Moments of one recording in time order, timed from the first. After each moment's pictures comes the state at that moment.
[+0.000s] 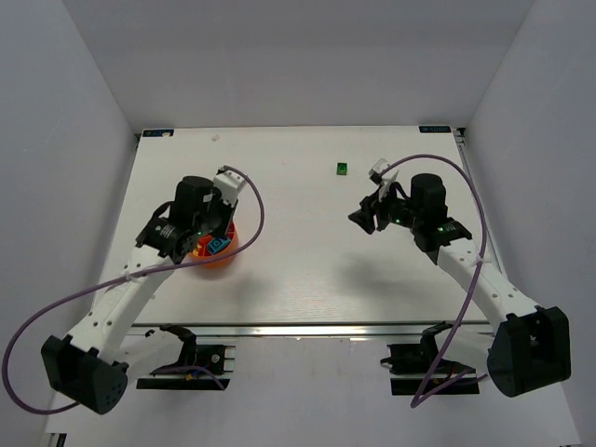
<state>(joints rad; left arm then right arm) -0.42 1.08 1.02 -0.64 -0.02 0.16 0.32 1.15 0.80 -0.06 -0.61 -0.22</state>
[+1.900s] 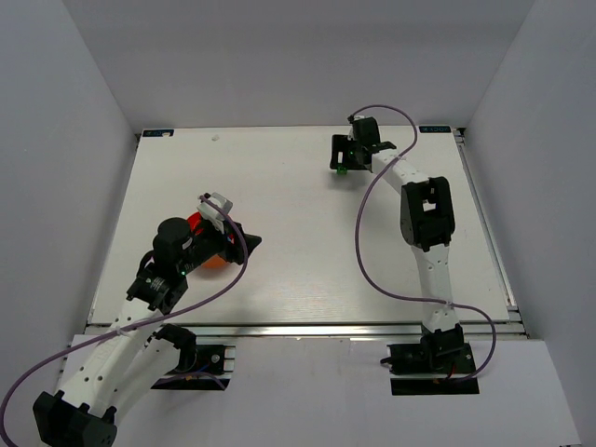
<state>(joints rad) -0.40 0.70 0.61 -0.15 0.35 -0.10 0.31 2.38 1.98 -0.34 -0.09 0.22</state>
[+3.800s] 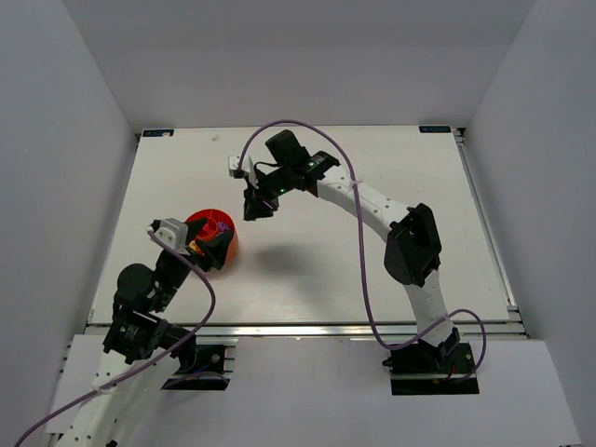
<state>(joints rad) -0.40 0.30 0.54 -0.12 0.11 -0.09 0.81 2.13 2.01 -0.64 -0.79 -0.57</state>
